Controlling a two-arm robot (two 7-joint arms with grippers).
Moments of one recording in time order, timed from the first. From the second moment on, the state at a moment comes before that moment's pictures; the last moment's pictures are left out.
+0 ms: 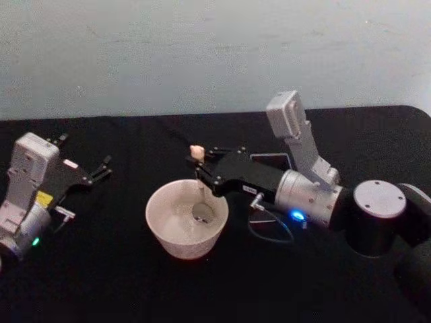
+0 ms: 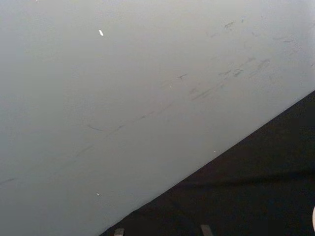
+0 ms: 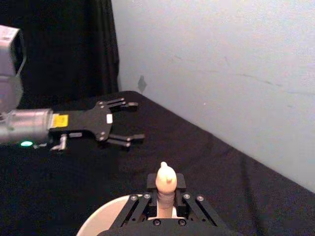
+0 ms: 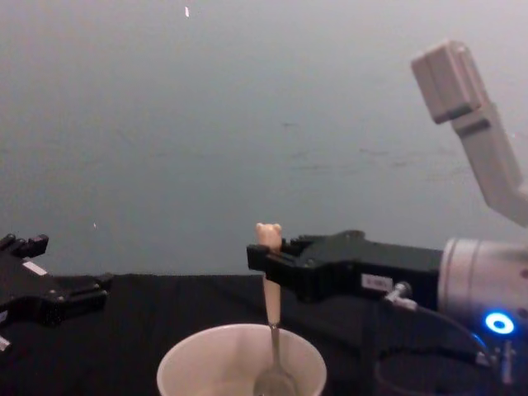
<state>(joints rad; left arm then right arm) -0.20 0.60 0.45 -1.41 -0.25 -0.12 0.03 0.40 0.35 -0.57 -1.38 0.42 0.07 0.53</state>
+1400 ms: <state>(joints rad) -0.20 0.60 0.45 -1.41 -0.25 -0.12 0.03 0.42 0.29 -0.57 -1.34 0.43 0.07 0.49</state>
